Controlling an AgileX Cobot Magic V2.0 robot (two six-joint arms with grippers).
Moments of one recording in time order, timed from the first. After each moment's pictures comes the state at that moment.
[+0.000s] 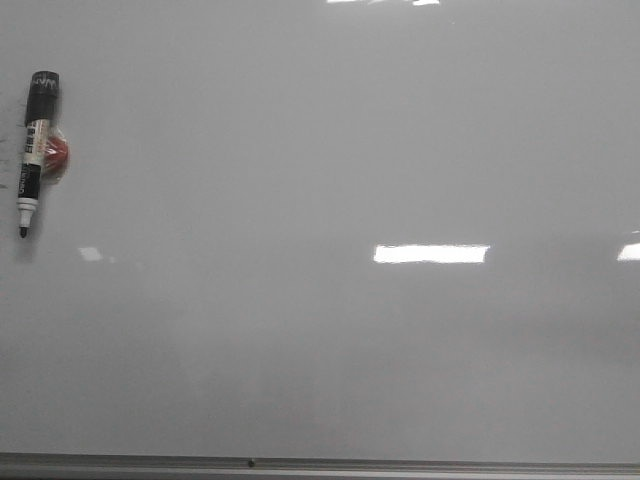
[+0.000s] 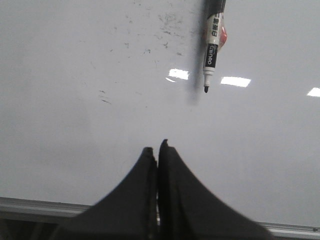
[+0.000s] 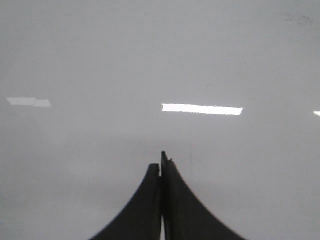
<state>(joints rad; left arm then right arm) 0.01 -0.01 0.01 -0.16 0.32 0.04 0.02 -0.01 0.03 0.07 0.14 -0.04</state>
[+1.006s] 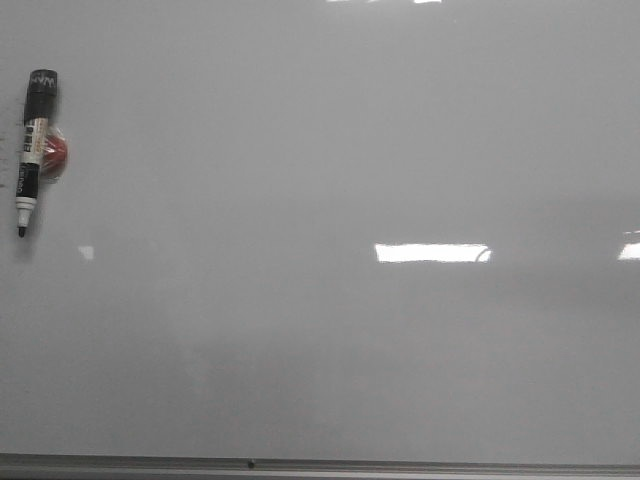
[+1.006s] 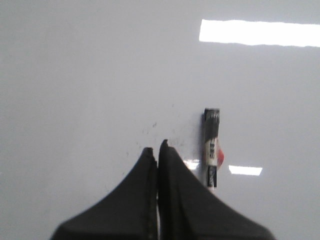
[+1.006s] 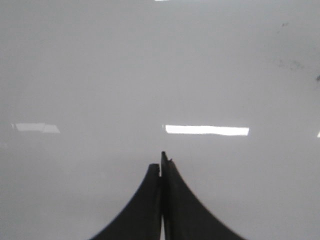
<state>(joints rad) 0.01 -0.01 -0.08 -0.11 0.04 0.05 0.02 -0.01 -0.14 0.11 0.22 -0.04</state>
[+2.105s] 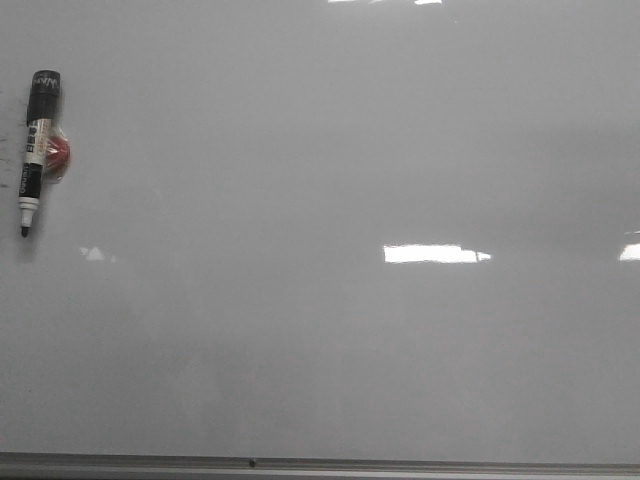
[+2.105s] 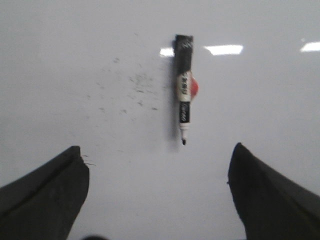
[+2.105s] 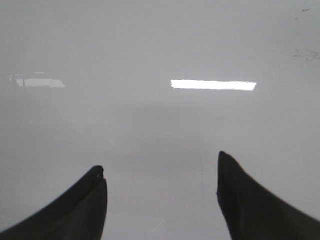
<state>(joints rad) -0.10 0.59 -0.43 -0.19 0.32 0.19 0.02 0.25 -0.36 0.12 0.38 -0.04</state>
